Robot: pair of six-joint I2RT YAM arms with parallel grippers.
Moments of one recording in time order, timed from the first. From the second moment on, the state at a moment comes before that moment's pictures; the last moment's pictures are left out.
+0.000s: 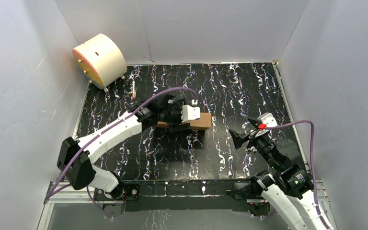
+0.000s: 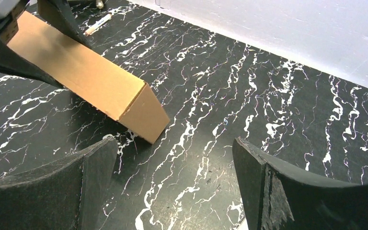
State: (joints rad) left arm -0.76 1.45 1.23 -0.57 0.34 0.72; right arm 0.54 0.21 0.57 -0.41 -0.02 -0.06
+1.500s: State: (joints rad) left arm -1.02 1.38 0.67 0.25 -0.17 0.55; right arm 0.54 0.18 0.56 -0.41 0.07 -0.06
